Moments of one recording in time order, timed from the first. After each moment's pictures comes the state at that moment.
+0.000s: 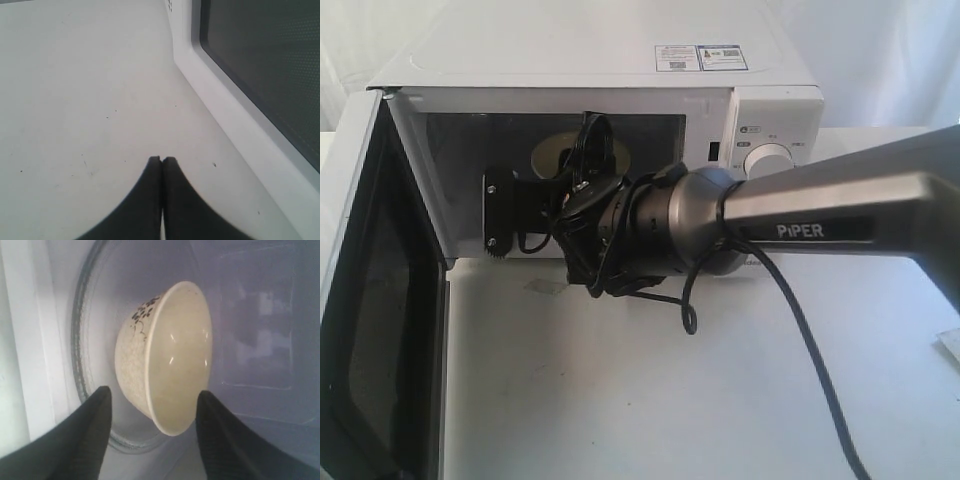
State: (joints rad) left arm -0.06 0.00 0.02 -0.19 0.44 0.24; right arm 0.78 2.02 -1.34 -1.66 0.51 0.68
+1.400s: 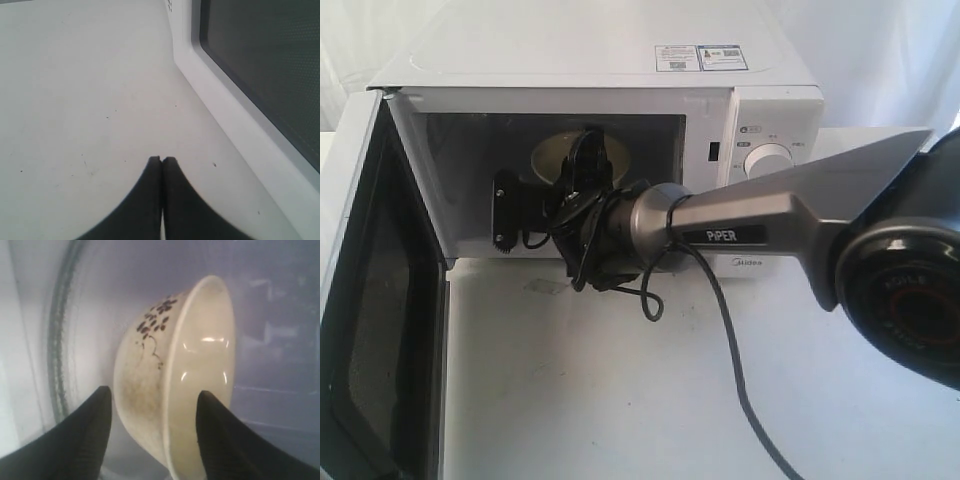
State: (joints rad) left arm -0.06 0.00 0.02 -0.19 0.44 0.24; right arm 0.74 2.21 -1.51 -1.74 0.54 0.76
